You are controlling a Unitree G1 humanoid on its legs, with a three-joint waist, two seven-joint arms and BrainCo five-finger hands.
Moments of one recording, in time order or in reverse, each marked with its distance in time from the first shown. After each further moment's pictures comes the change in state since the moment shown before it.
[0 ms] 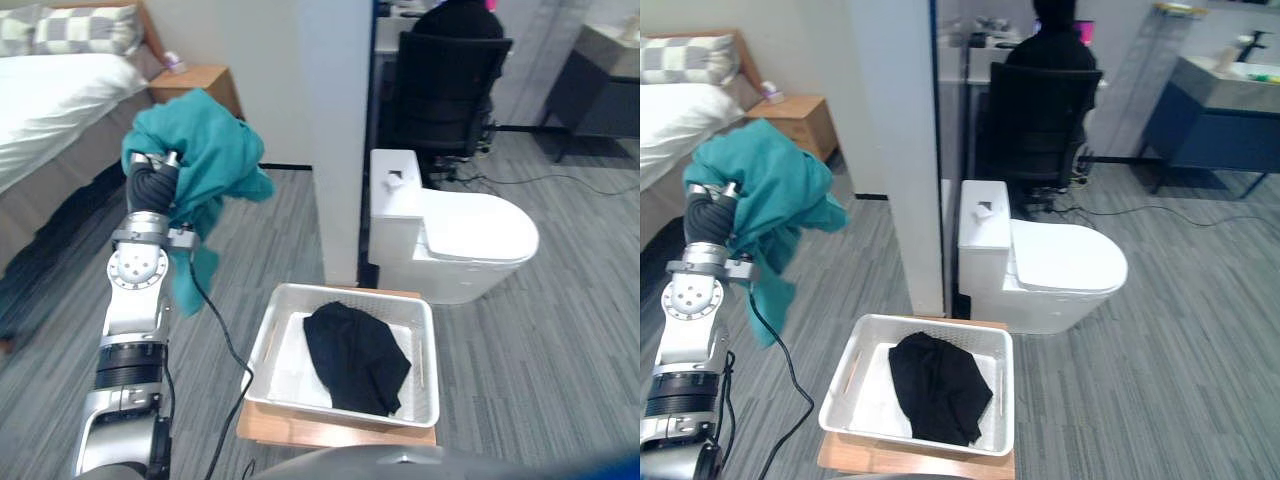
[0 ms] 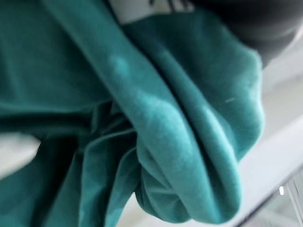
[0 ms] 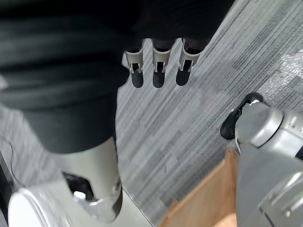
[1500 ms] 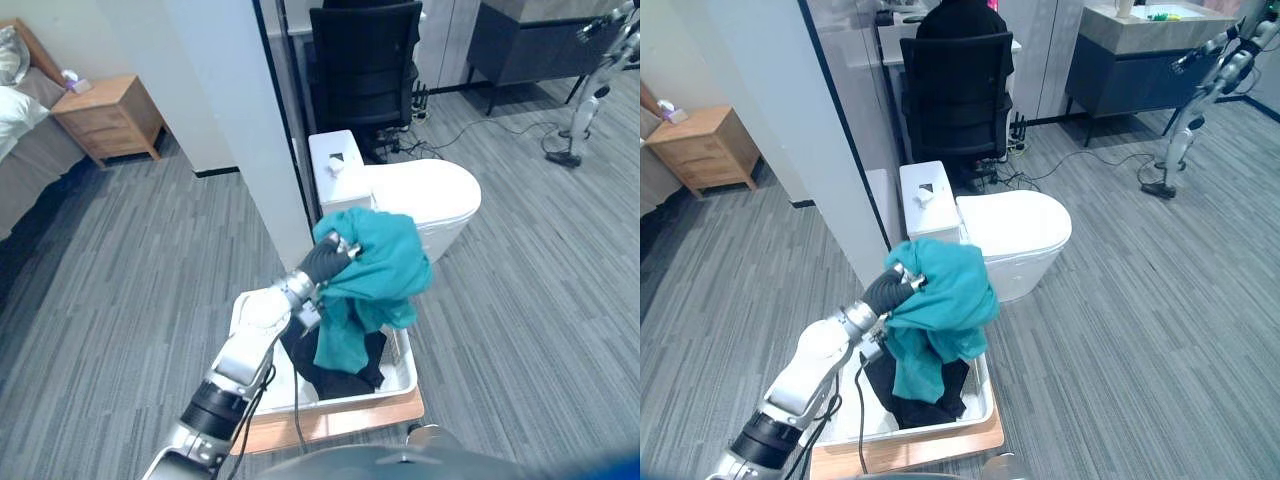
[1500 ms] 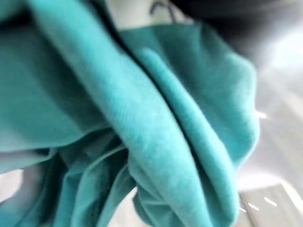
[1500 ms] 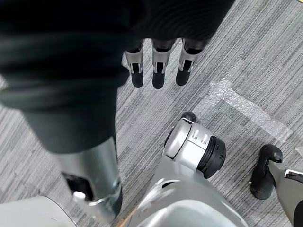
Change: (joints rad) left arm 0.215 -0.235 -0.515 -0.099 0.098 0.197 -0.259; right arm -0.006 0.017 0.274 0.033 -0.036 0.046 -0.154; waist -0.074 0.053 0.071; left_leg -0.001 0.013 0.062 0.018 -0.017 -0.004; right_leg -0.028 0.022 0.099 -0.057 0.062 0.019
